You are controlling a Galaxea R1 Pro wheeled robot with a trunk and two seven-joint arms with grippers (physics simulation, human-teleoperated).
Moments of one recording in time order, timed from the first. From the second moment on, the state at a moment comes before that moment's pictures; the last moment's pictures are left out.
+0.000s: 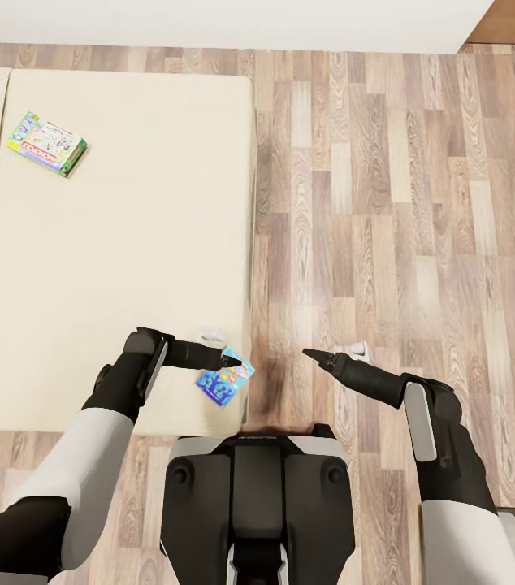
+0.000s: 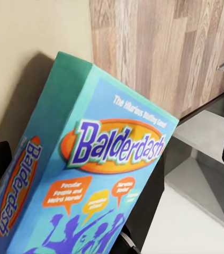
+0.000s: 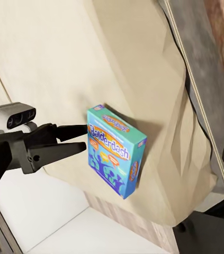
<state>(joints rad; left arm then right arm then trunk) -0.96 -0.06 0.02 -0.90 -0.29 0.89 -0.84 -0.62 0.07 -0.29 -1.36 -0.33 1.04 0.69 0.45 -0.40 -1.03</state>
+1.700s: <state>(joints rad) -0.96 0.19 0.22 -1.06 -0.29 0.97 -1.12 -0.62 0.06 -0.30 -1.36 -0.33 1.04 0.73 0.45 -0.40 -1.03</state>
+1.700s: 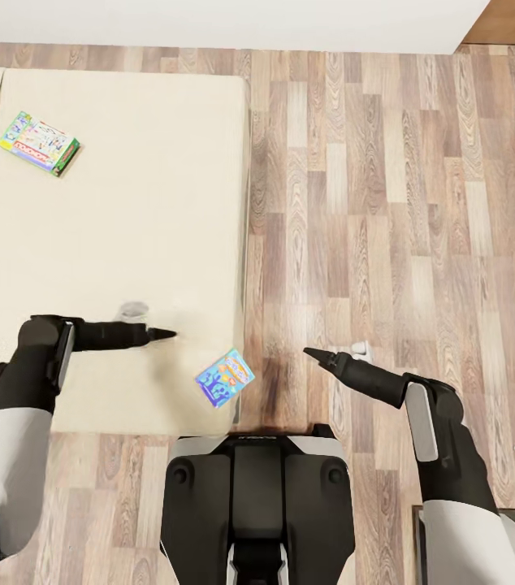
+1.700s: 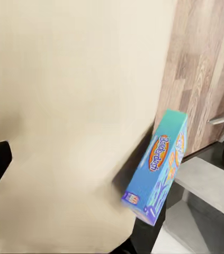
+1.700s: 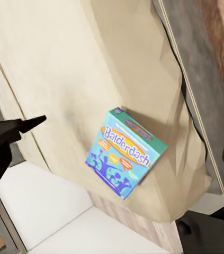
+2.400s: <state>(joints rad) -0.81 0.44 0.54 -1.07 -0.28 0.98 -1.54 -0.41 0.06 -0.34 -1.46 -0.32 0.95 0.87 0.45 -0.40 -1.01</state>
